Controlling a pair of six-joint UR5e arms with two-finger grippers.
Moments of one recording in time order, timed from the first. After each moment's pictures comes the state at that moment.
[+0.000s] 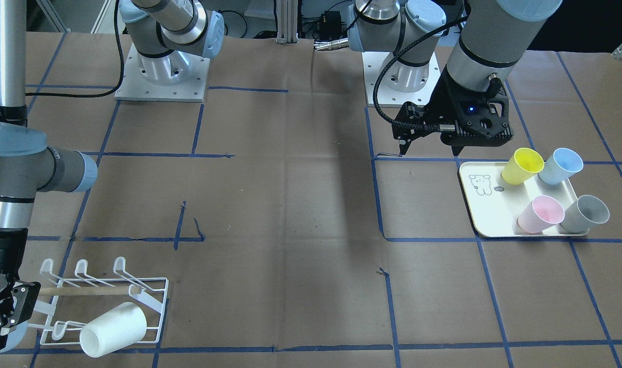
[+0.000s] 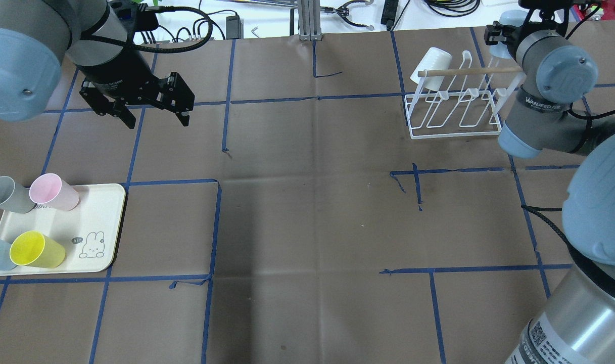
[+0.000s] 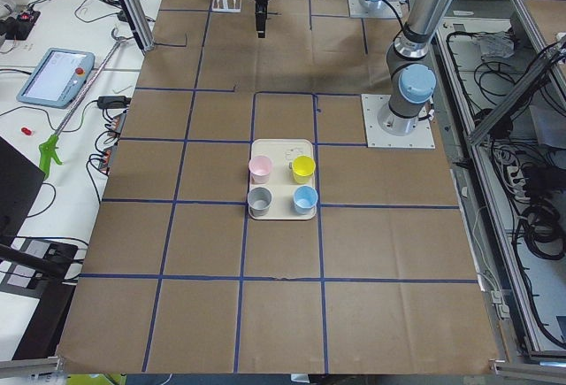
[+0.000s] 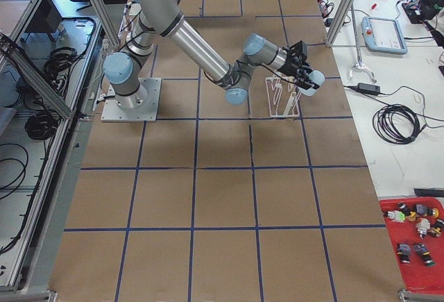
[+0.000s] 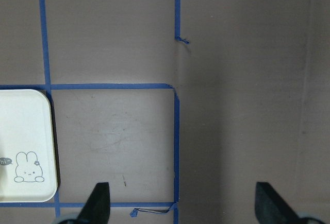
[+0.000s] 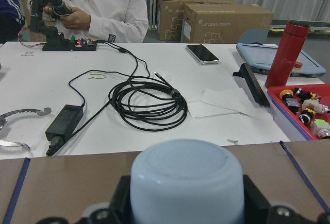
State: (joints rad) left arm -1.55 -1.61 -1.58 -1.51 1.57 0.02; right arm 1.28 -1.01 1.80 -3.46 -1.47 -0.13
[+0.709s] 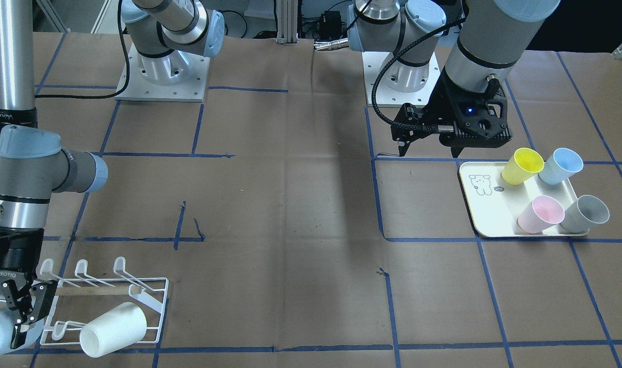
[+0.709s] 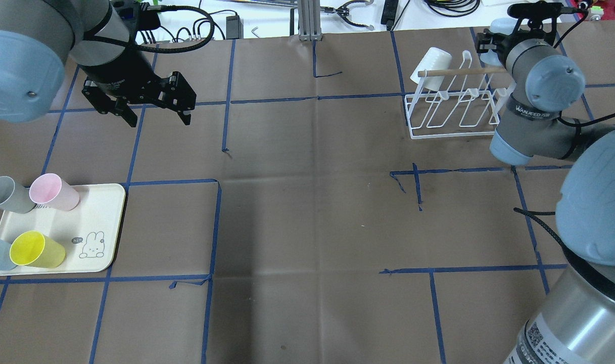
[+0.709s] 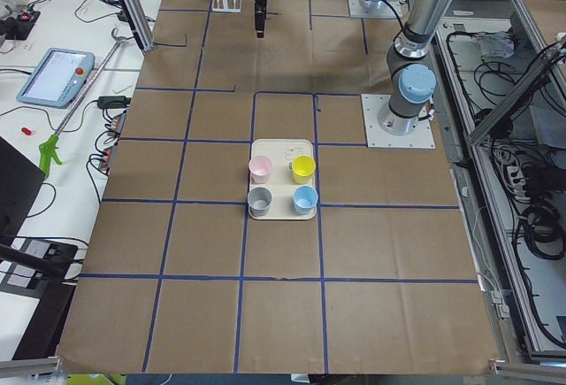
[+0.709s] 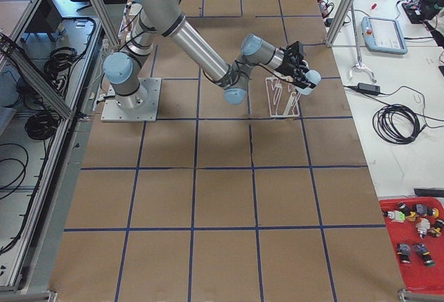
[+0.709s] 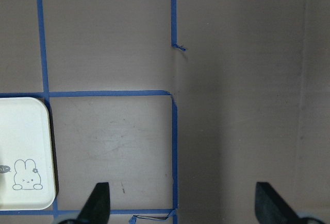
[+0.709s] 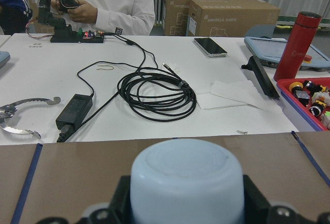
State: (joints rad) left arm -1.56 -1.61 -1.58 -1.50 1.57 0.02; right arm 1.30 -0.99 1.82 -3.49 -1.48 -0.13
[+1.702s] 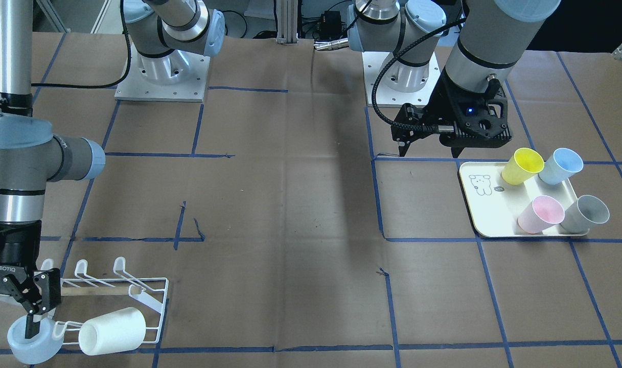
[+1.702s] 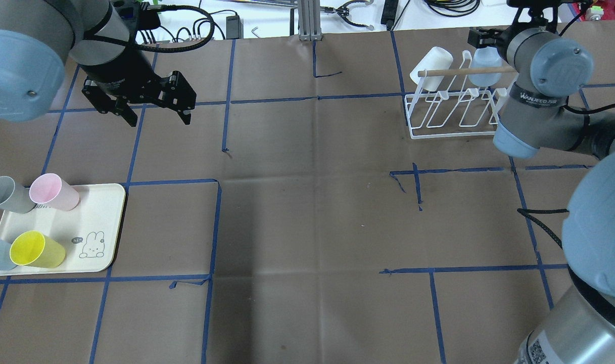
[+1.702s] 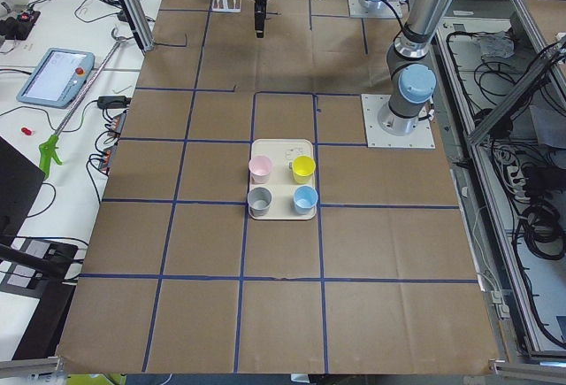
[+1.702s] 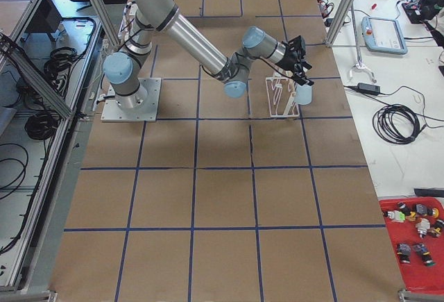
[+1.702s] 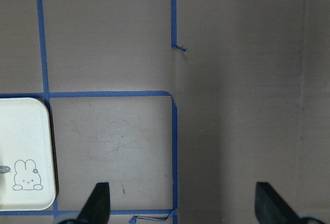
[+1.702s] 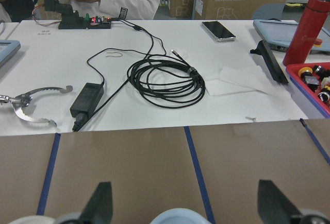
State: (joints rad) left arm -1.56 -1.61 -1.58 -1.50 1.57 0.02; right arm 1.33 -1.09 1.81 -3.29 -1.48 -0.11
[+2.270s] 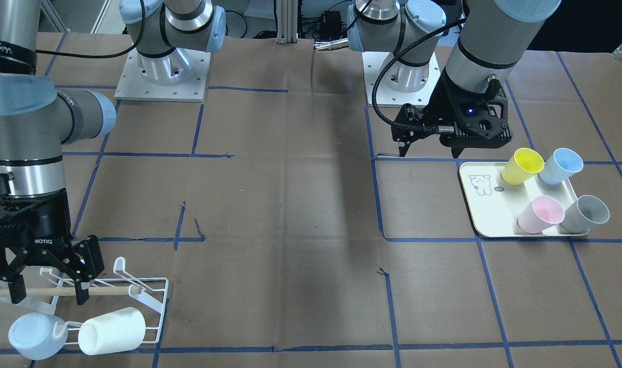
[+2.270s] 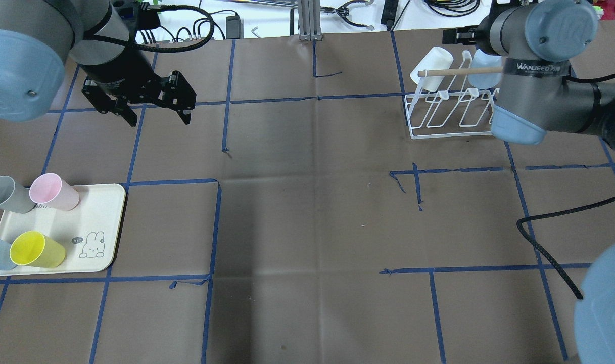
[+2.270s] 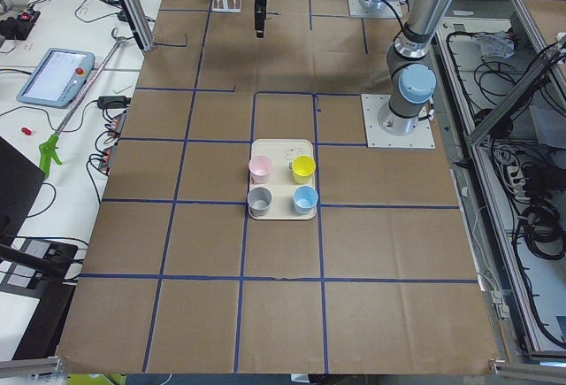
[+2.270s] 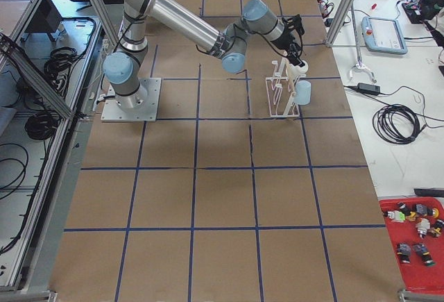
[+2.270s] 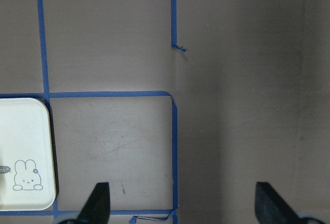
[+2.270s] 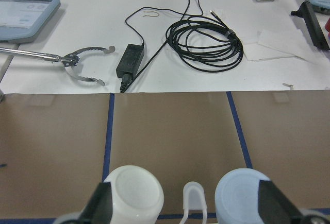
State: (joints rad) left arm -1.56 -1.61 -1.58 -1.50 1.57 0.02; right arm 1.42 -1.26 1.80 -2.87 -1.48 -0.11
